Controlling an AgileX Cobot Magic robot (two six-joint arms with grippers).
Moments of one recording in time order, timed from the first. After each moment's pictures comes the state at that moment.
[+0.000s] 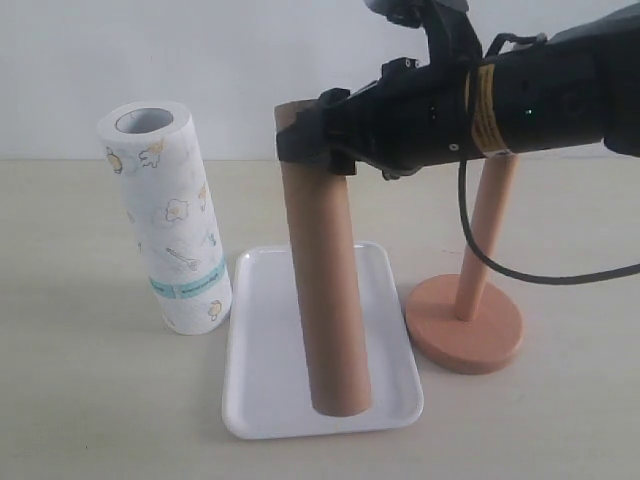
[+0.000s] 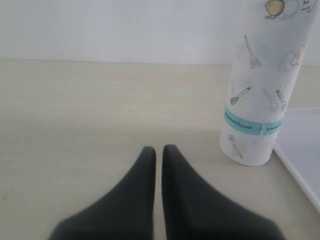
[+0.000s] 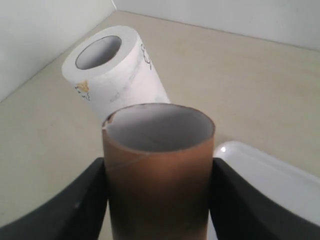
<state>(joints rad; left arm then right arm) -0.01 0.00 0.00 -0.10 0.31 0.04 0.52 1.53 -1.05 -1.74 -0.47 1.92</state>
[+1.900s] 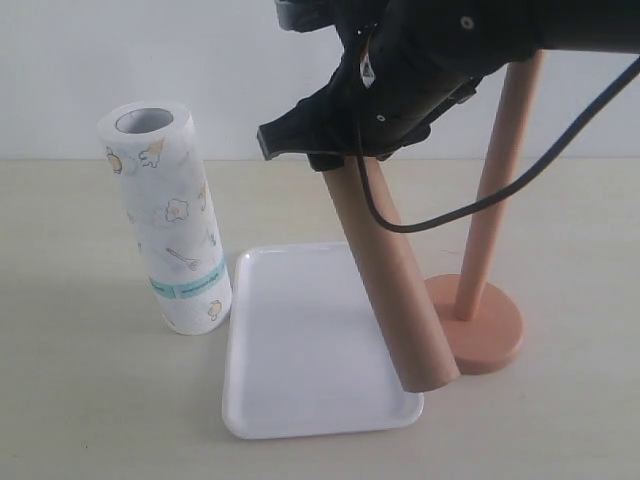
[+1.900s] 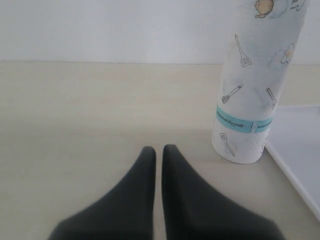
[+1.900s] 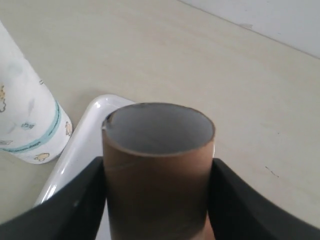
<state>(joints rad) -0.04 0.00 0.00 -0.10 0.31 0.04 0.77 1.67 -1.40 -0.41 0.68 0.50</state>
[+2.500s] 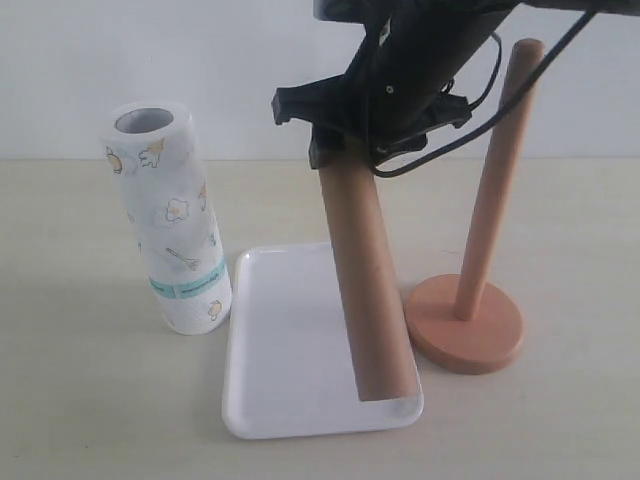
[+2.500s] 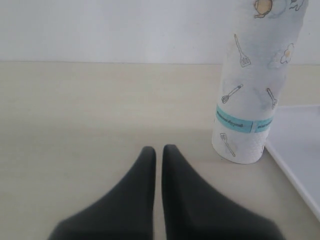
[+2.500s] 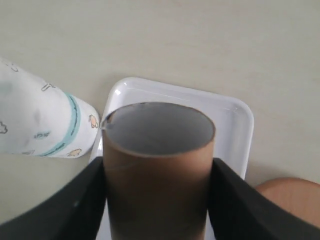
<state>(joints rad) -0.04 0.00 0.00 -0.10 0.31 0.04 0.60 1.81 -1.59 0.06 0.82 0.26</state>
